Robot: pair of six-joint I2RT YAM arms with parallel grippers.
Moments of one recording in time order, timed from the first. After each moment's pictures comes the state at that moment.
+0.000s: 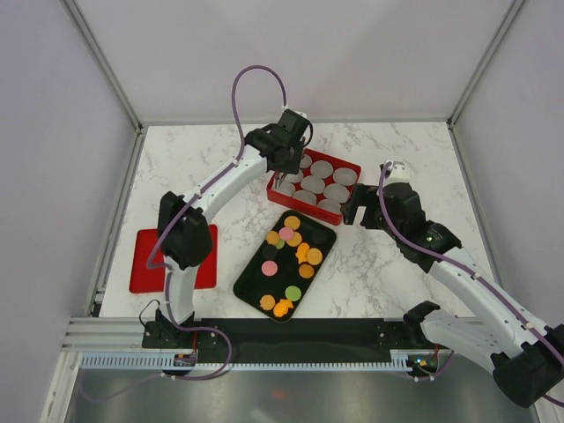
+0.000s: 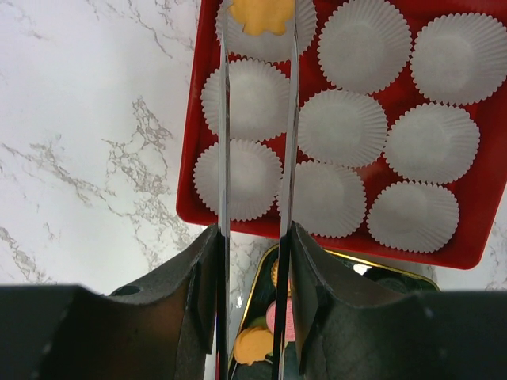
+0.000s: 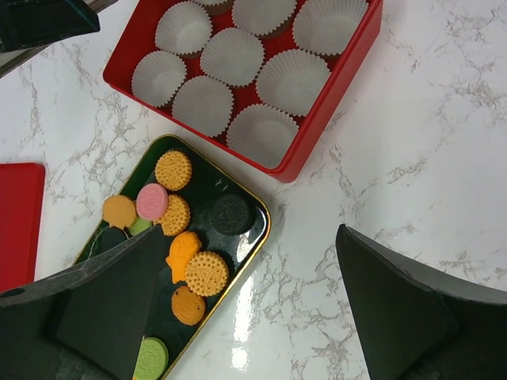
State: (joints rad) left arm -0.67 2.04 1.98 -0.84 -0.28 -0.30; right arm 0.52 0.95 0.83 -0.41 0.17 0.50
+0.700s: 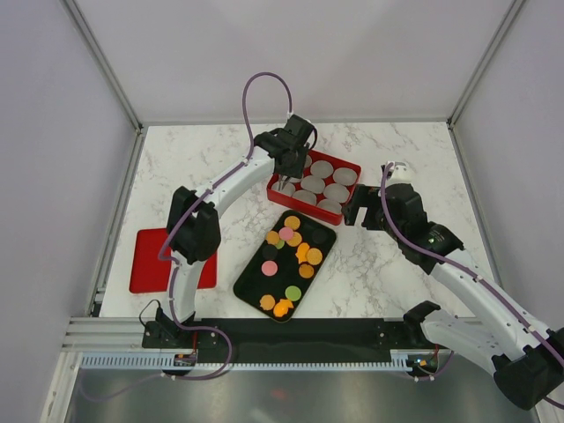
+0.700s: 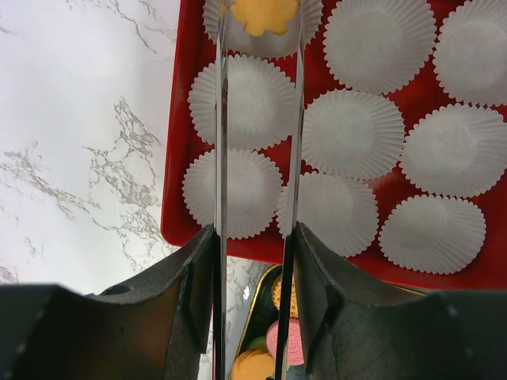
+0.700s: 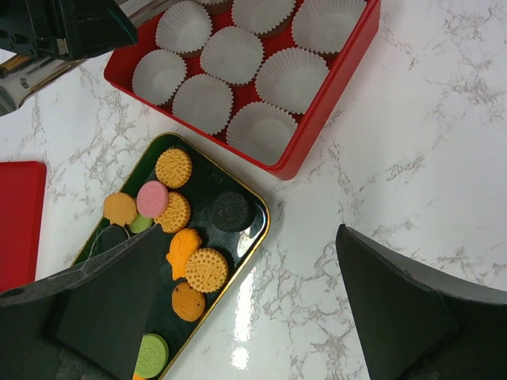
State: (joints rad) left arm -0.67 2.13 2.00 -0.81 -0.28 -0.29; right arm 0.52 0.93 0.83 -0.43 0.17 0.50
